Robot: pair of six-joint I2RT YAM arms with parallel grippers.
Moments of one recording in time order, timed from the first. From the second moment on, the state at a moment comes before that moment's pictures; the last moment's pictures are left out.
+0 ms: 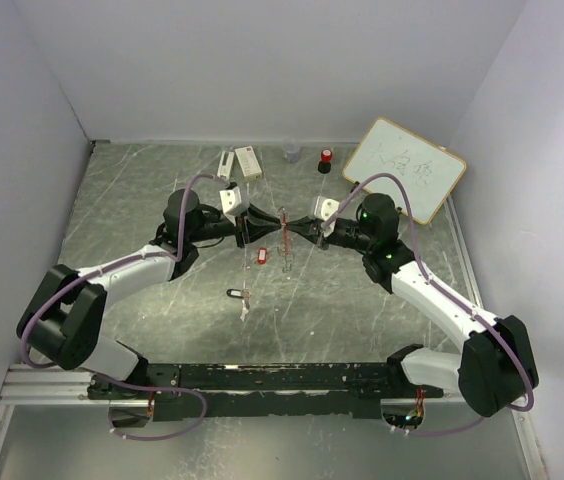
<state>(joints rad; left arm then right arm) -0.54 1.47 0.78 0.75 0.82 0.00 0.46 1.19 0.74 0.33 -0.82 -0.48</state>
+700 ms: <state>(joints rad) -0.56 1.48 0.80 0.75 0.89 0.00 0.45 1.20 0.74 0.35 -0.83 -0.47</state>
